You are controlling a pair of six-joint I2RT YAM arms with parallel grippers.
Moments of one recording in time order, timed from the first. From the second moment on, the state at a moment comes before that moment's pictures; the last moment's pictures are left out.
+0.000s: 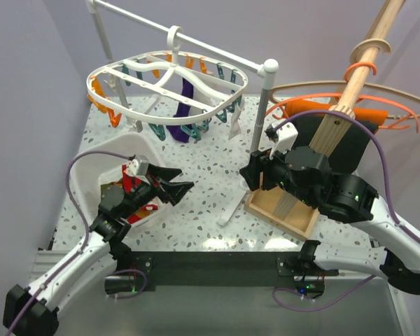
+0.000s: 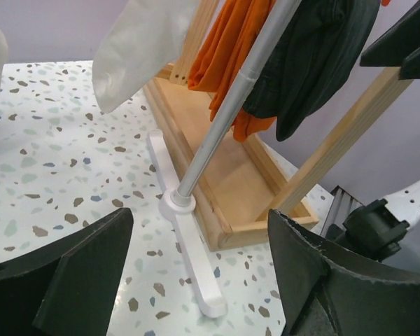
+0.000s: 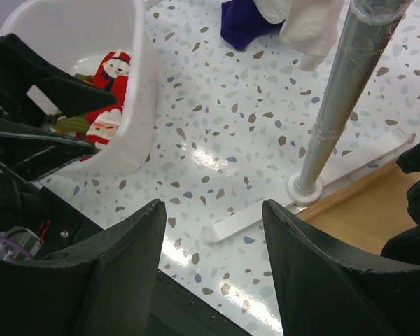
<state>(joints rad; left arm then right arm) -0.50 0.53 0.32 0.34 0.39 -0.48 1.05 0.97 1.38 -0.84 0.41 0.40</state>
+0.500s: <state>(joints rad) -0.82 1.25 0.37 1.05 -0.07 -0.37 1.05 0.95 1.38 -0.85 0.41 0.43</state>
